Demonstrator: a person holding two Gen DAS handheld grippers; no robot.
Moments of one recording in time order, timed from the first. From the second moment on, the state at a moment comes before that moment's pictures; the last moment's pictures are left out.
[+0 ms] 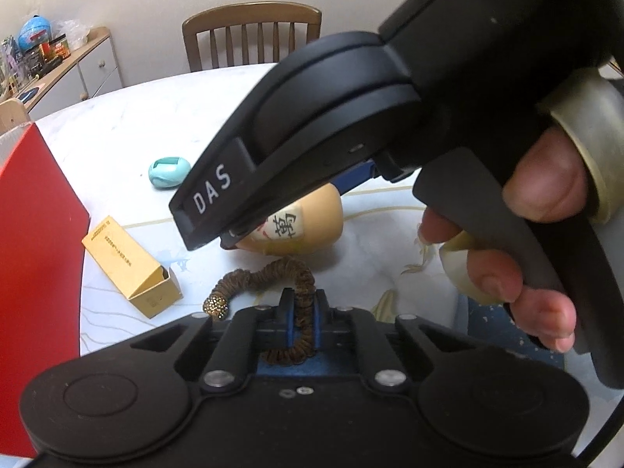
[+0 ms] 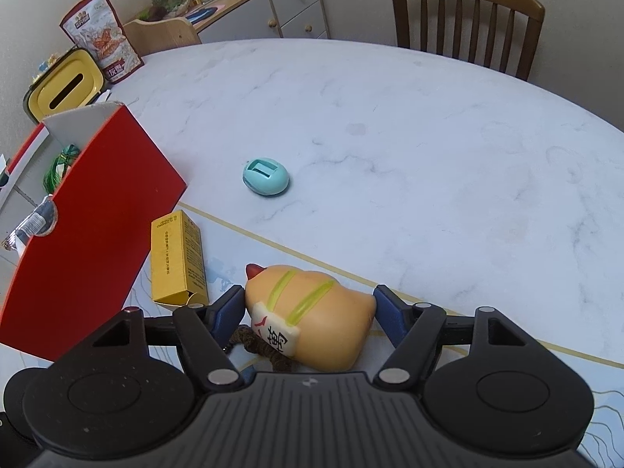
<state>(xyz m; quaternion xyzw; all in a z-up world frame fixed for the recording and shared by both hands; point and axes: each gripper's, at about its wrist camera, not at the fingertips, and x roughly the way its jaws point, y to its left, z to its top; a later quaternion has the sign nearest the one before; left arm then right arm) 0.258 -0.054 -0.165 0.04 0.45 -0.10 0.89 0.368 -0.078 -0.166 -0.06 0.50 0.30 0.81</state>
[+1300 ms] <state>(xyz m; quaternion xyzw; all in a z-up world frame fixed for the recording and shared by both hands) 0.219 0.110 -0.024 -0.04 0.40 -0.07 0.91 0.272 -0.051 -0.031 -0.08 0.41 0.34 0.84</state>
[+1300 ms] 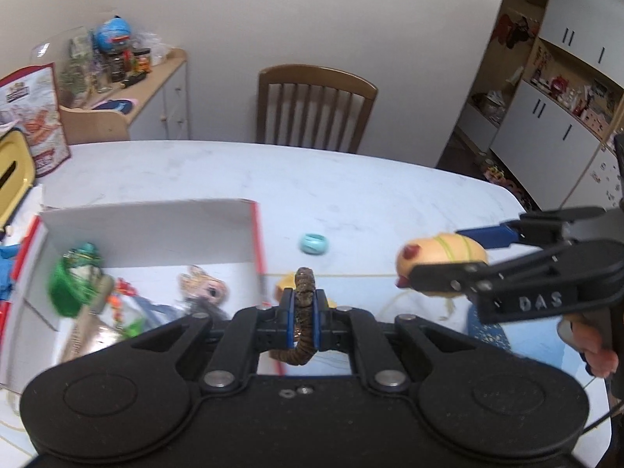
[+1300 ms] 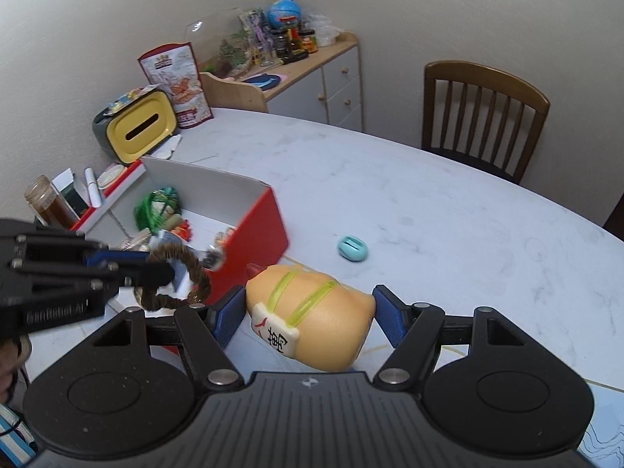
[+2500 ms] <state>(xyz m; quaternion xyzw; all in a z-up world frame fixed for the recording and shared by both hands) 0.285 0.294 -0.088 -0.04 0.47 -0.04 0.88 0.290 0.179 -0.107 -0.17 0.44 0.32 0.82</state>
